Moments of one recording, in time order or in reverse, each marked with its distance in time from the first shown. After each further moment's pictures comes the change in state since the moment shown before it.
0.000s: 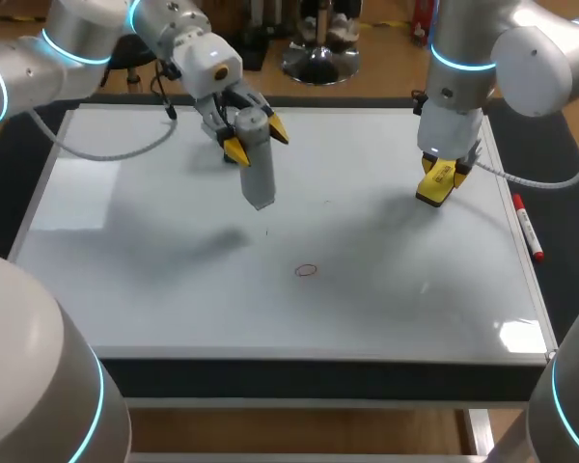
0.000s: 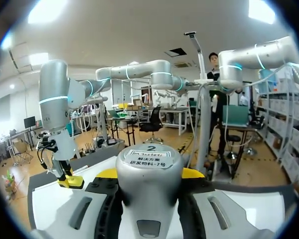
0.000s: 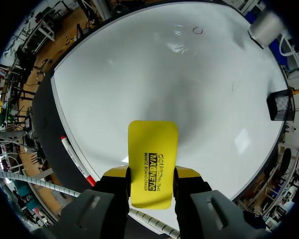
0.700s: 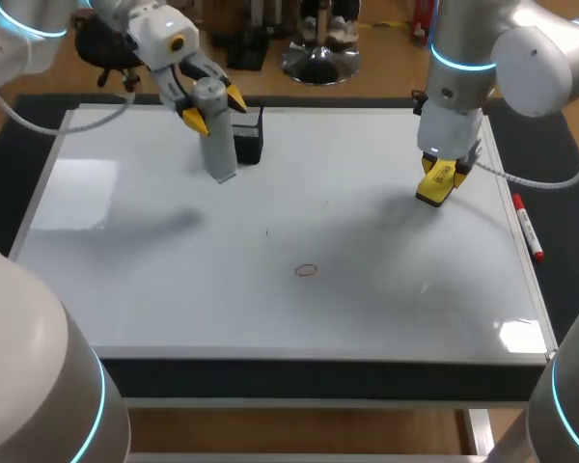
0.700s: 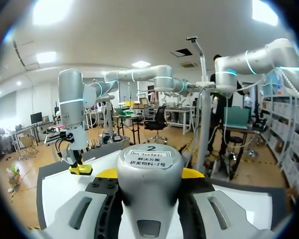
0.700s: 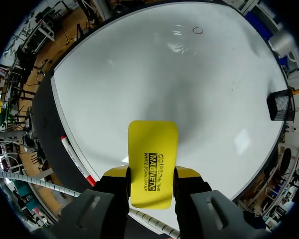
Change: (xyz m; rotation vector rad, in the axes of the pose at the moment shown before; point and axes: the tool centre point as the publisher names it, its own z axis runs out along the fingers) left arm 0.021 -0.001 -0.078 -0.013 -0.055 -0.031; right arm 0.000 0.000 0.000 0.000 0.000 0.000
